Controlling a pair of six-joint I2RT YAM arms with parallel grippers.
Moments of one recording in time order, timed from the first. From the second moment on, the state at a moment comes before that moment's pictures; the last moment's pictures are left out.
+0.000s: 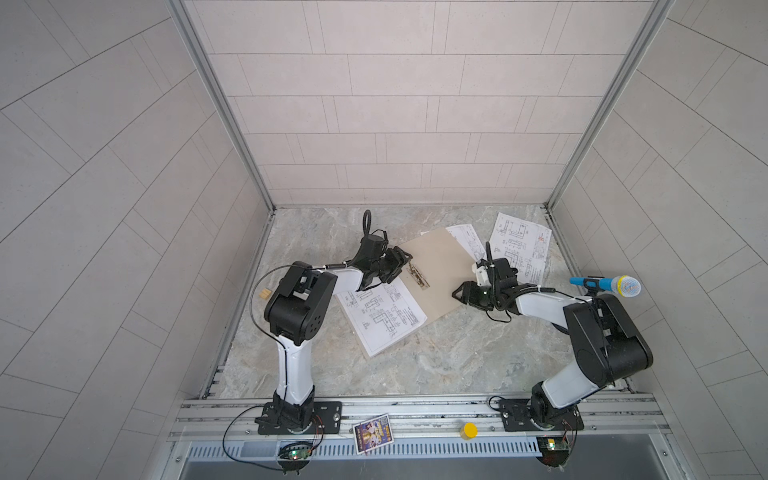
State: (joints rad) left arm -0.42 1.96 1.08 0.24 0.43 -1.12; right arm 0.23 1.58 0.69 -0.07 -0.38 0.56
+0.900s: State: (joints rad) left arm -0.44 1.81 1.03 0.06 0.45 -0.88; right arm 0.02 1.66 0.96 -0.25 -0.30 0.35
